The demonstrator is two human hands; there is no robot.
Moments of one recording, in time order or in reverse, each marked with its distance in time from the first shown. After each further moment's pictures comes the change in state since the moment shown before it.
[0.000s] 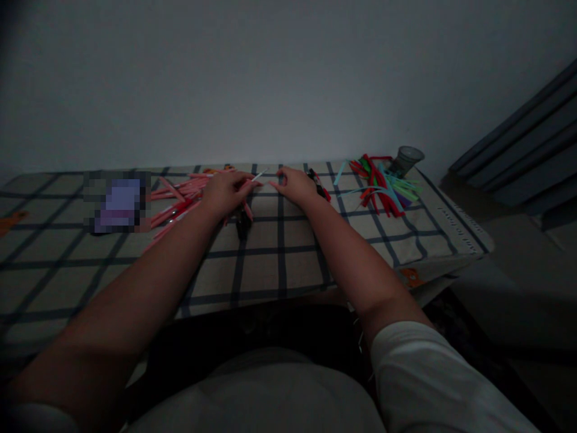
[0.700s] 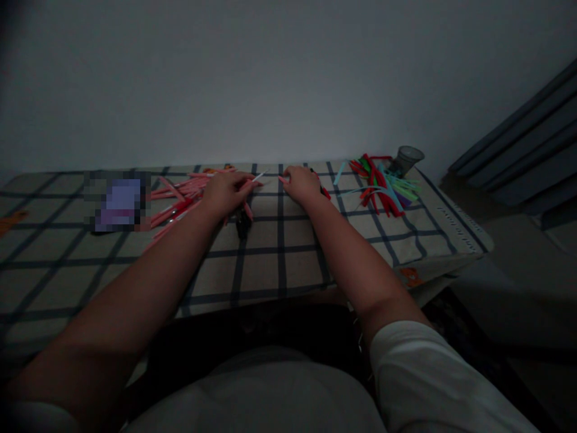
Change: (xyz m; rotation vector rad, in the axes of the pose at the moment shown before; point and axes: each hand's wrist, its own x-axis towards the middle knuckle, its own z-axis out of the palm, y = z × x) left_hand 0.001 0.000 0.000 -0.027 -0.017 0.019; right_hand 0.000 0.004 -0.005 -0.144 0.052 0.025
